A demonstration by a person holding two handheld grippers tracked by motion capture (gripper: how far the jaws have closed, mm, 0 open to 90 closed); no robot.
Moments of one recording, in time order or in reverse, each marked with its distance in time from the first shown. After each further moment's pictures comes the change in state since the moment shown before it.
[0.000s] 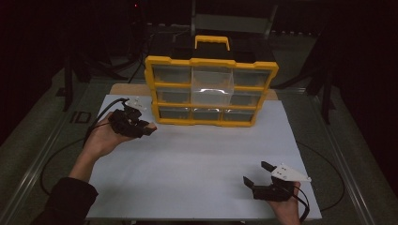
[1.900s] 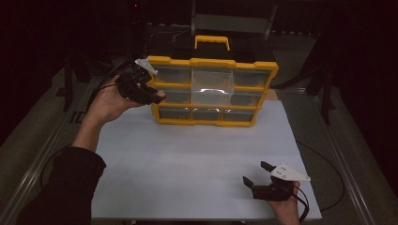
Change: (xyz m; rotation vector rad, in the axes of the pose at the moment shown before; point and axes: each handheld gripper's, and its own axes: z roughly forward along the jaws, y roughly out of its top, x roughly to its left) left arm 0.010 0.092 -0.046 -0.034 0.042 0.060; right arm 0.000 0.000 0.002 0.004 0.004 0.008
